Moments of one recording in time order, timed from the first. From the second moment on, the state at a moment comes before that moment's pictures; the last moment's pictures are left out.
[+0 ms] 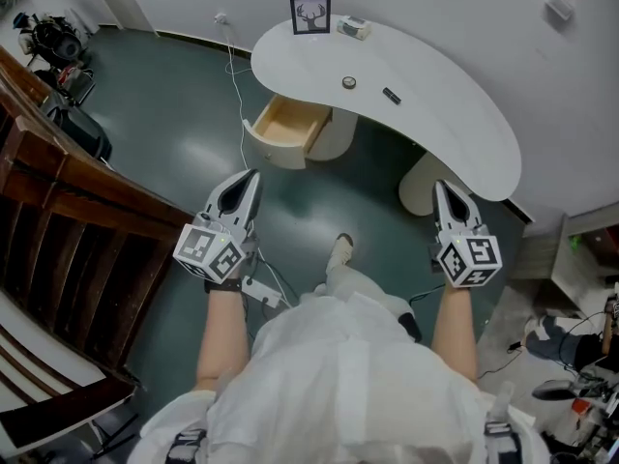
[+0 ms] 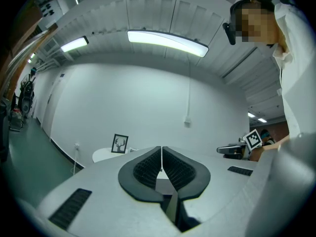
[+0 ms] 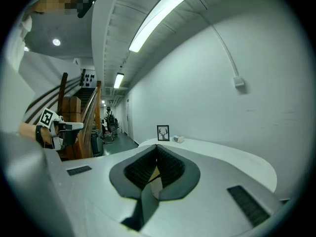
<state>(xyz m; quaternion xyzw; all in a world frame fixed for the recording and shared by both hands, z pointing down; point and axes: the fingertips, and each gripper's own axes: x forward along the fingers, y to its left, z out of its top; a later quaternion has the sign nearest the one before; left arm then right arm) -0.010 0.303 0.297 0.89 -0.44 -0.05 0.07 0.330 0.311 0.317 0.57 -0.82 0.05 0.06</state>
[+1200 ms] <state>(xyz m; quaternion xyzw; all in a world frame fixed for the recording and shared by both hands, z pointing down) 0.000 0.072 0.300 0.92 -0.40 0.00 0.06 0.313 0.074 0.347 0.56 -0.82 0.09 0.06</state>
